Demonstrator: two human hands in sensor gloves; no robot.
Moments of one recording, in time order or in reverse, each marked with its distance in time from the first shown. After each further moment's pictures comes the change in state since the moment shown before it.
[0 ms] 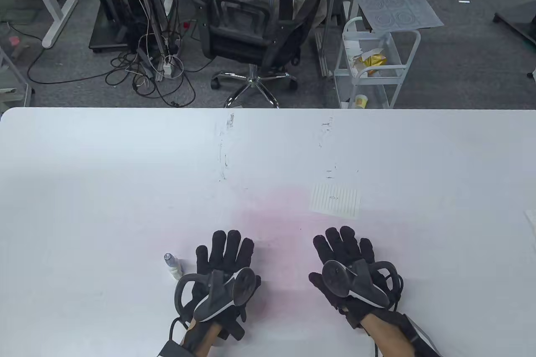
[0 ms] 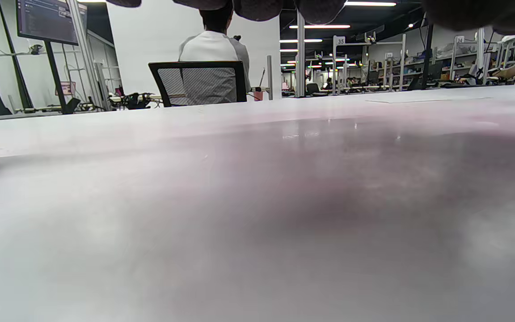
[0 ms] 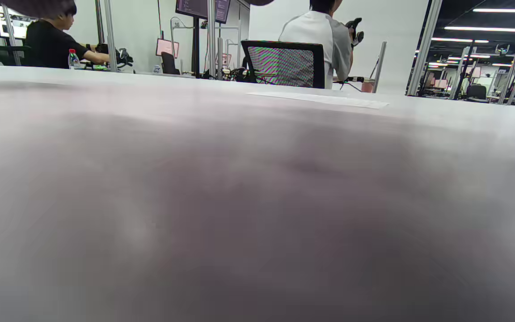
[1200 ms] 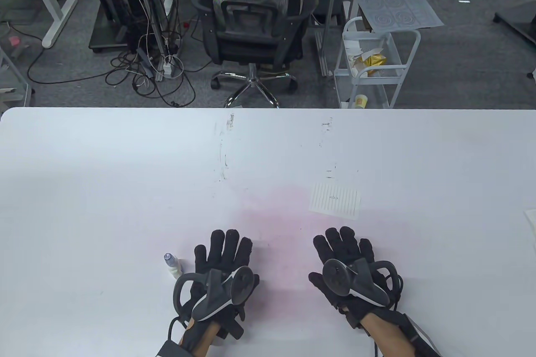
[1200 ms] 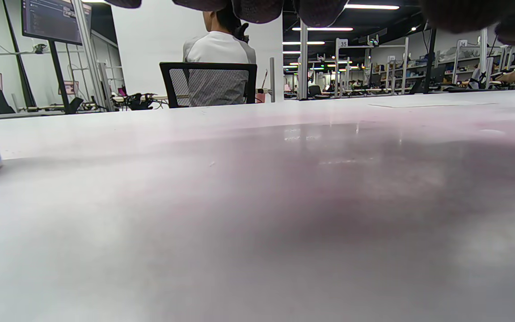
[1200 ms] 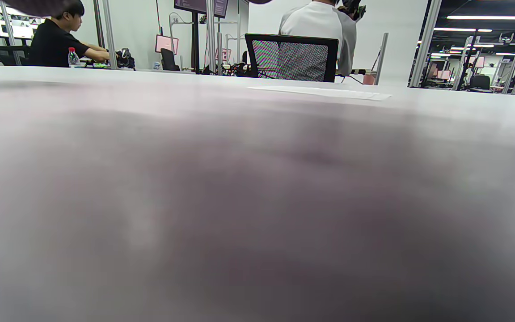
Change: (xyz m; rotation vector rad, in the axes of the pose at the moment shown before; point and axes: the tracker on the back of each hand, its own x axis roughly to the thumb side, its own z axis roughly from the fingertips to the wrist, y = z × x) left_hand -0.003 0.001 0.000 0.006 0.007 0.012; right_hand -0.001 0.001 0.000 0.011 0.002 -0.011
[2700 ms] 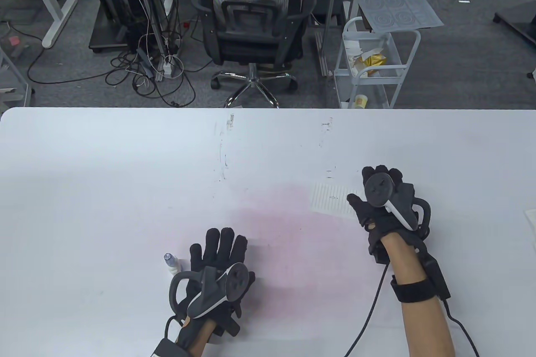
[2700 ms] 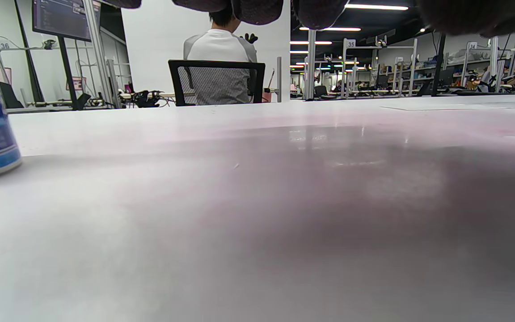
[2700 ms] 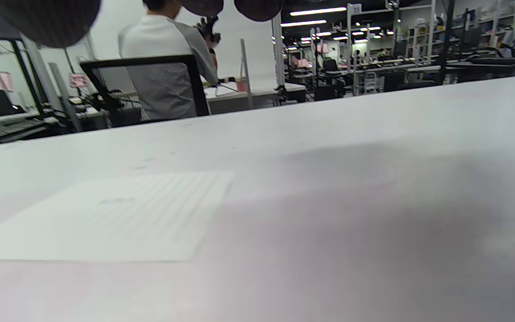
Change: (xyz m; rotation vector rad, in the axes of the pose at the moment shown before) left_hand -0.010 0.002 -0.002 -0.004 0.020 0.019; right_hand -0.121 -0.042 -0.109 -0.003 0.458 -0.182
